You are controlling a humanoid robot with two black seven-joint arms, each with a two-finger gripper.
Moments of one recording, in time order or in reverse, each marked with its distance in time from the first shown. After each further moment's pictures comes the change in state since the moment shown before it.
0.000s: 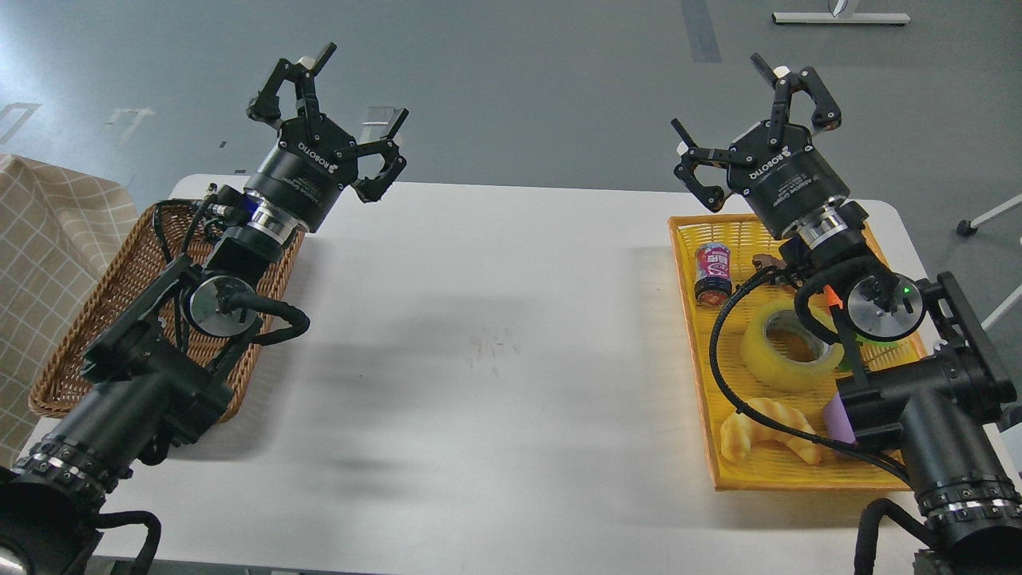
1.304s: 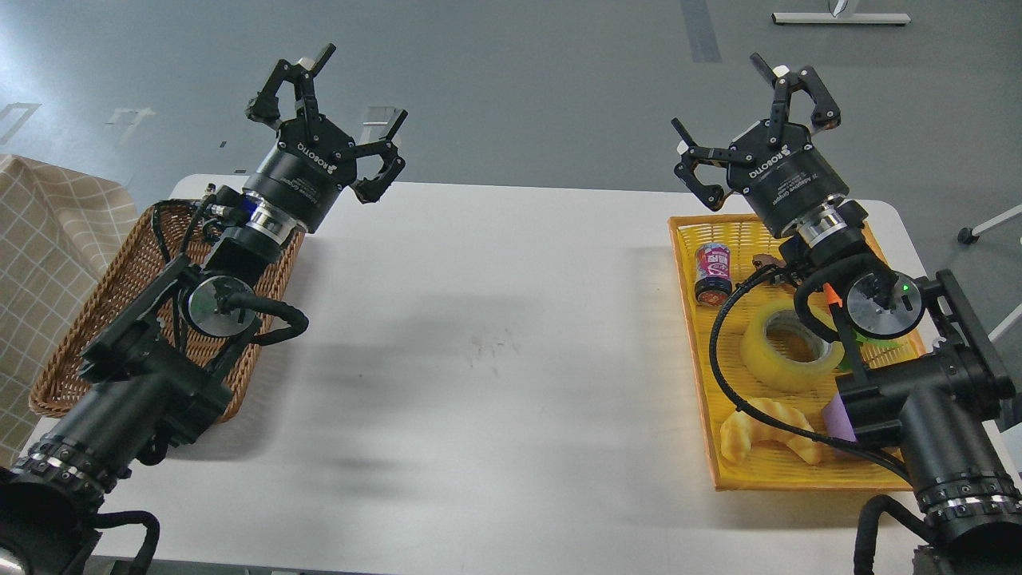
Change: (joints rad) left arm 0.000 0.003 0.000 0.003 0.000 0.000 0.003; right arm 0.008 0.000 0.002 -0.016 0.000 0.000 0.001
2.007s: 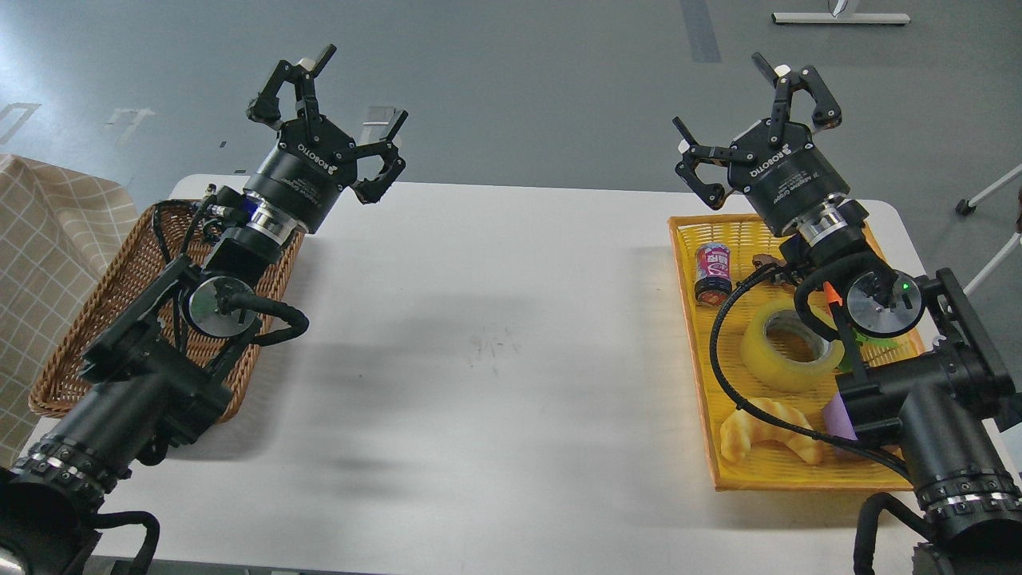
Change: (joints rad) left arm 0.000 0.000 0.003 0.000 0.000 0.000 -0.001; right arm 0.009 0.000 0.001 -0.013 0.000 0.000 0.003
